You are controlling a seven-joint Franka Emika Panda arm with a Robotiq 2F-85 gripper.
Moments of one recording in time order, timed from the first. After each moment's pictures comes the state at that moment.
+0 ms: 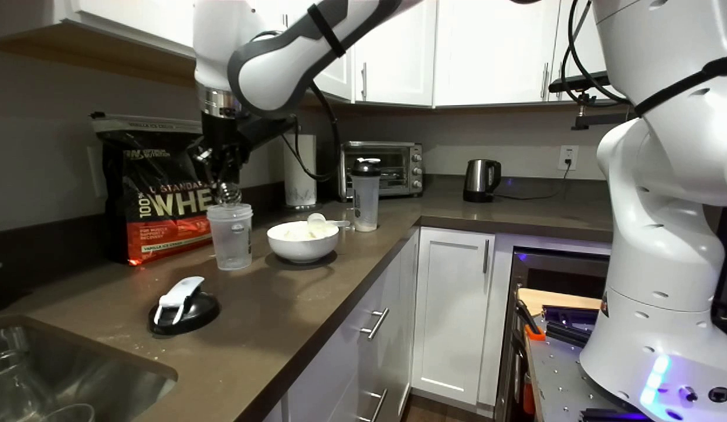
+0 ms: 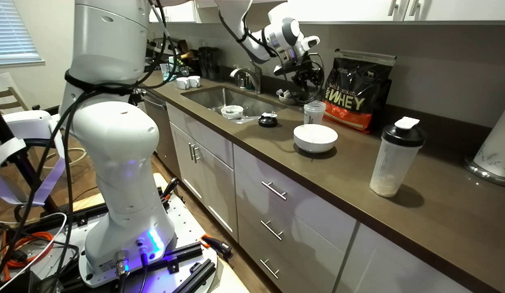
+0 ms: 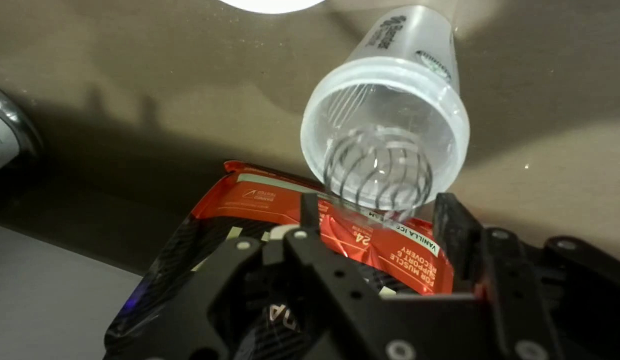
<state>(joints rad) 0.24 0.37 -0.13 -1.73 -0.50 2.45 0.38</state>
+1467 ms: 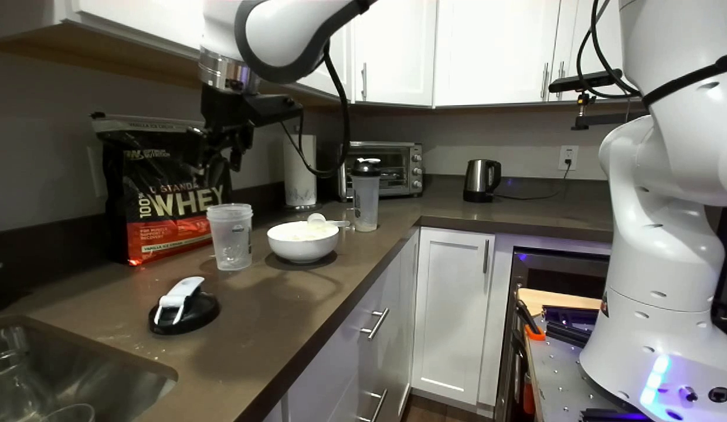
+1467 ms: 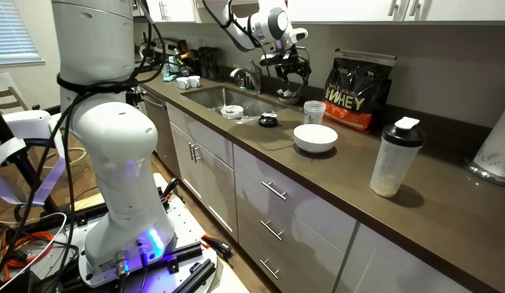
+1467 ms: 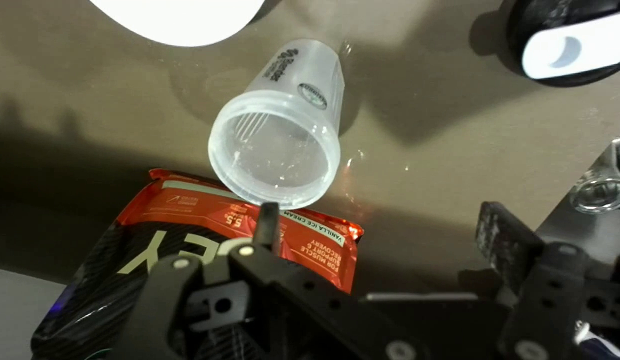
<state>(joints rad) 0.20 0.21 -0.02 -1.88 -0.33 2.47 0.25</state>
